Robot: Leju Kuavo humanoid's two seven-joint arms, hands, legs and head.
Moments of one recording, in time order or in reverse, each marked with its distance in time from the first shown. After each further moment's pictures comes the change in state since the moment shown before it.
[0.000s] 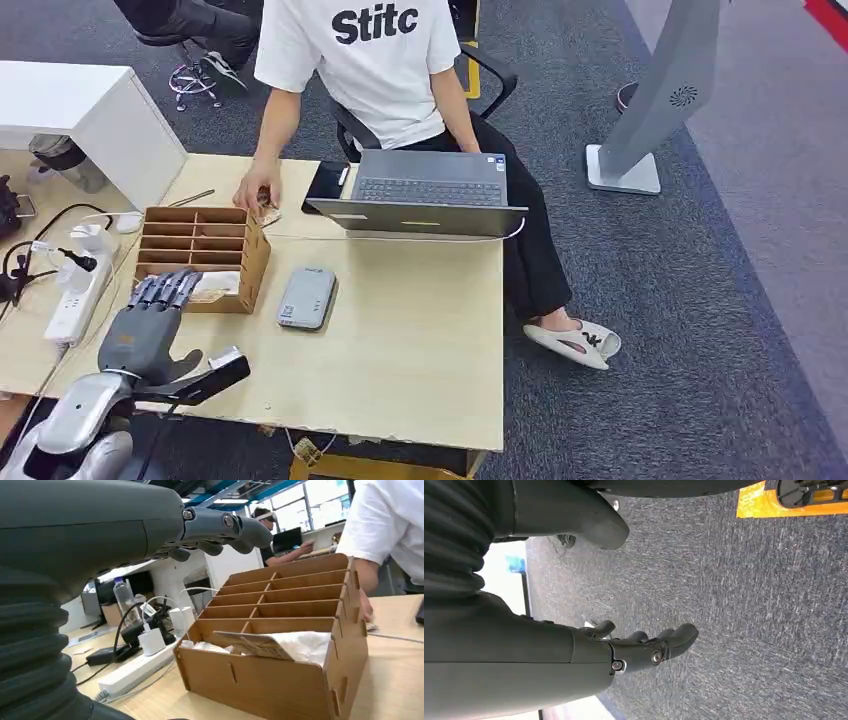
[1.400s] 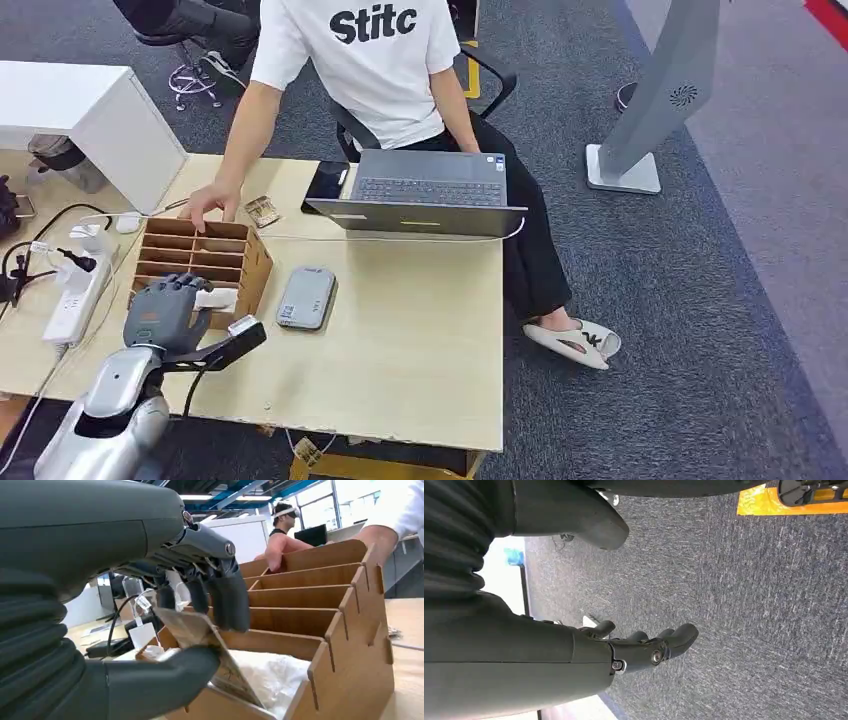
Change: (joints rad) left arm -0.172 -0.118 -0.001 0.256 -0.097 0.084 0.001; right arm -0.001 0.000 0.014 0.000 0.015 0.002 0.004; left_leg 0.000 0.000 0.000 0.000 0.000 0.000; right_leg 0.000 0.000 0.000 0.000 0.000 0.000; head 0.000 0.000
